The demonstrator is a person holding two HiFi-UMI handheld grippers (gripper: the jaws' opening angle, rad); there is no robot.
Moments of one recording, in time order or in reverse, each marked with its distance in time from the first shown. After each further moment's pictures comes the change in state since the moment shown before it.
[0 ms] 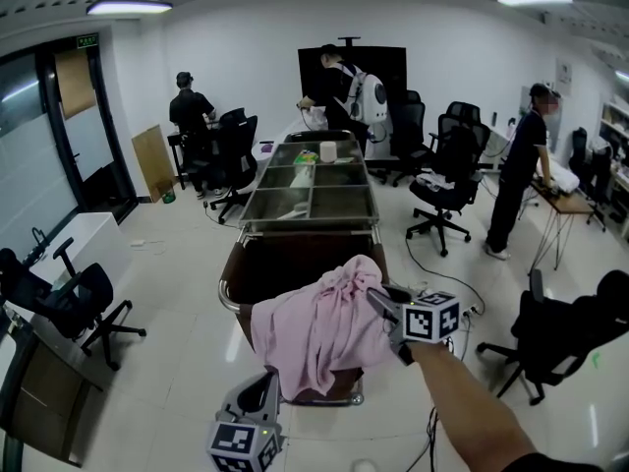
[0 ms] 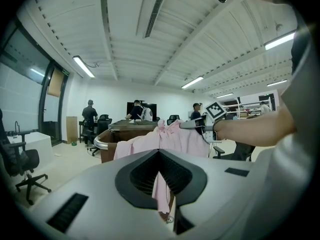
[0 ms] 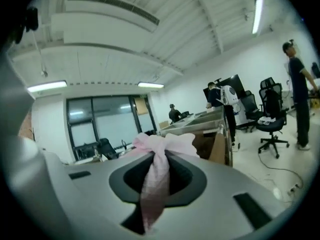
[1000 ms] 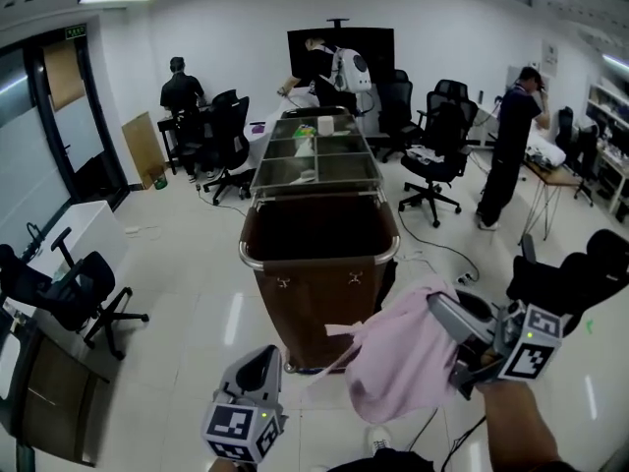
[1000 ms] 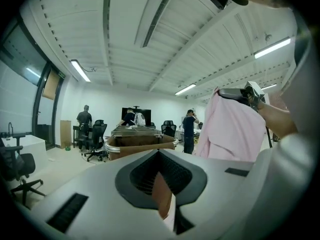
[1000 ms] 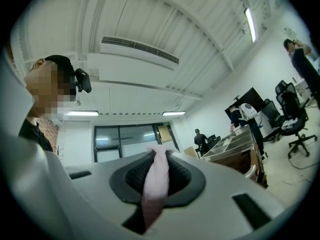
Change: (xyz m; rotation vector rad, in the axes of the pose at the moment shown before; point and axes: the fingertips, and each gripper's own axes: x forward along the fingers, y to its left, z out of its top) left arm -0.089 0.025 0.009 0.030 -0.063 -0.088; right arm -0.195 0.241 0.054 0.052 -0.335 0.260
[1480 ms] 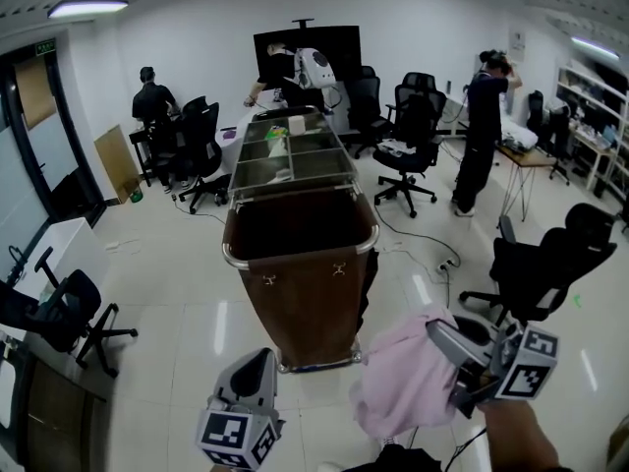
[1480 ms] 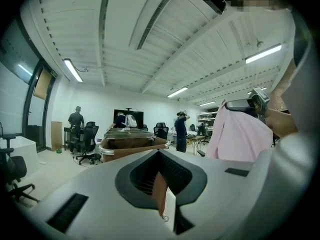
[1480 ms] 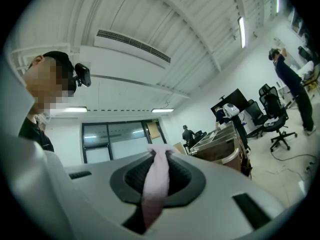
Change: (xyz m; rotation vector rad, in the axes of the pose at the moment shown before) left arm -0.022 -0.013 0.010 0.016 -0.016 -0.102; right arm -0.043 0.035 -0.039 0.023 0.028 -0.153
